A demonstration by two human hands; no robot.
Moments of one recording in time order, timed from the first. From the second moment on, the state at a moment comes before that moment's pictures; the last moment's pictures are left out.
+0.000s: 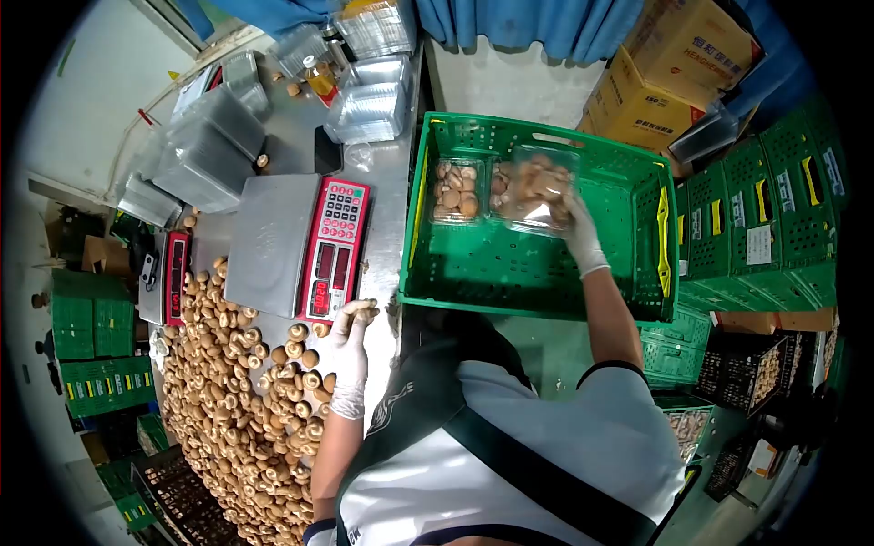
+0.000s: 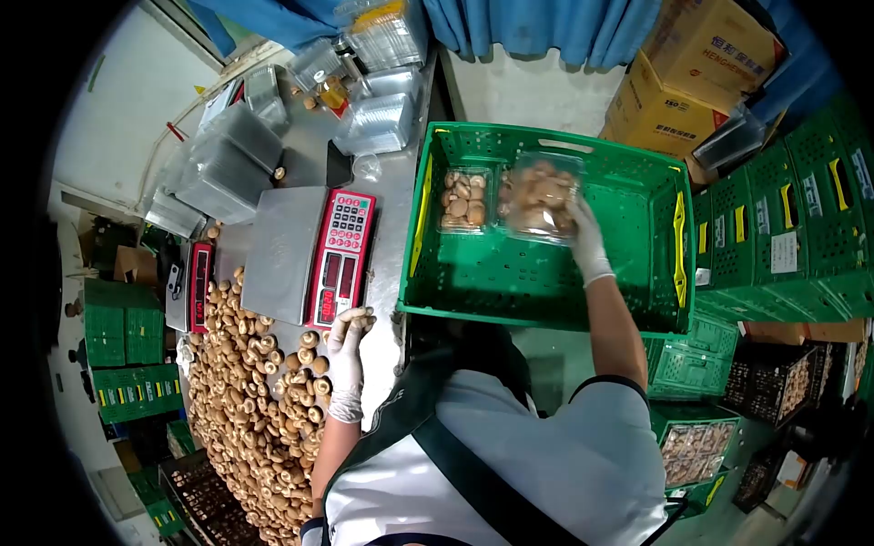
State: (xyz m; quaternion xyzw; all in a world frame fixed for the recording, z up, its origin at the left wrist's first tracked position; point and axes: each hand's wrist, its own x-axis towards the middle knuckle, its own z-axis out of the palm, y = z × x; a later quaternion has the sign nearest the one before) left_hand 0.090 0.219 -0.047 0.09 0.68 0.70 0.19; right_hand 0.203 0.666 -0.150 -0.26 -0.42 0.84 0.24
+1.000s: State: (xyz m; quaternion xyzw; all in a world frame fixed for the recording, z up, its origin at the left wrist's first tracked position) left_hand 0.174 0.125 -0.077 -0.24 0.68 0.70 0.01; right_hand -0.304 0.317 0.058 0.31 -0.77 0.43 0.36
